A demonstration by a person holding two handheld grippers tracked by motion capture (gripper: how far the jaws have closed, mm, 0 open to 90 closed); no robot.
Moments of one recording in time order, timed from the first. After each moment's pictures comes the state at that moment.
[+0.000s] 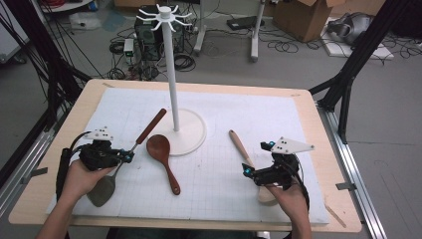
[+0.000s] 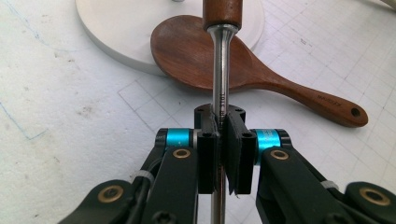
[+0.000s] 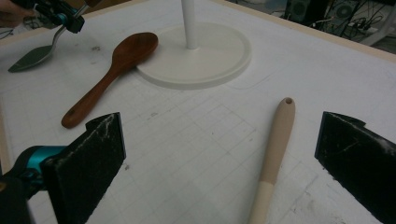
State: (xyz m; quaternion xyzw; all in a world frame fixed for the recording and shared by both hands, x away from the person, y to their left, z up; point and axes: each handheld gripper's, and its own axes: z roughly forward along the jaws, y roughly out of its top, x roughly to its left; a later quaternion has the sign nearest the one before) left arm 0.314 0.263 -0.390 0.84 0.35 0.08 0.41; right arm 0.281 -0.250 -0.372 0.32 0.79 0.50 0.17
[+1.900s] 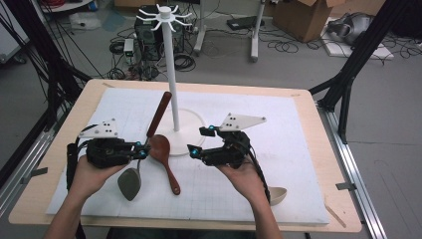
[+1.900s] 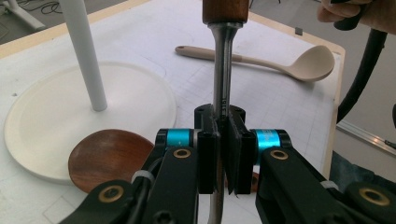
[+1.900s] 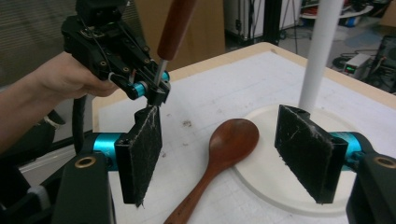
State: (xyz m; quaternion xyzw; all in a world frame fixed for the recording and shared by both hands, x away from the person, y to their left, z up) left arm 0.292 0.216 -0.333 0.82 0.25 0.07 0.52; right arm 0.298 -0.125 -0.308 0.22 0.79 0.57 0.07
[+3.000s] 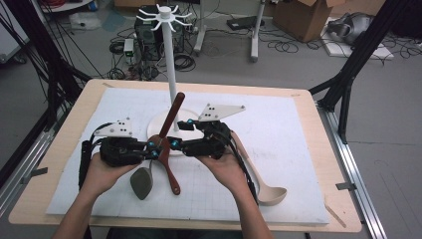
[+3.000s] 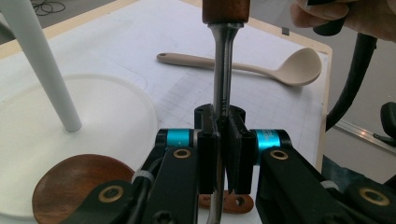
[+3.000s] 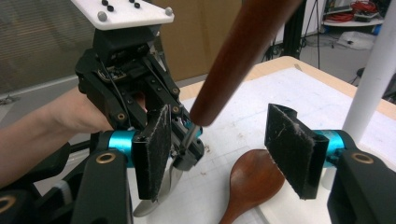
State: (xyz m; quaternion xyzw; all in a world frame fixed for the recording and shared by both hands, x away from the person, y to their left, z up) left arm 0.296 0.186 -0.329 0.82 0.23 0.06 0.52; right arm 0.309 -0.083 -0.292 0.20 0.79 0.58 0.05
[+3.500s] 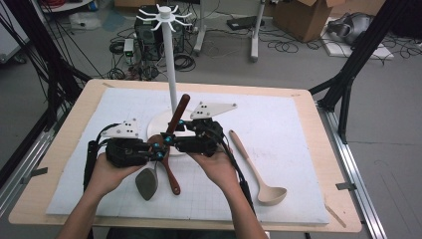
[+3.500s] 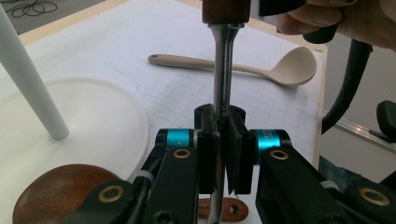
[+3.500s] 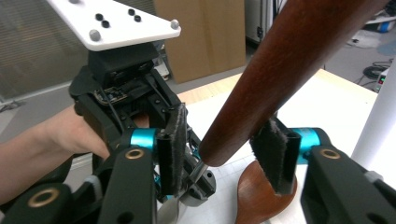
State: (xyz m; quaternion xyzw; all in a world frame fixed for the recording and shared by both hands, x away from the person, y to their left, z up) left arm 0.296 0.175 -0.330 0.83 0.22 0.05 0.52; right arm 0.313 -0.067 -0.292 0.20 0.78 0.59 0.04
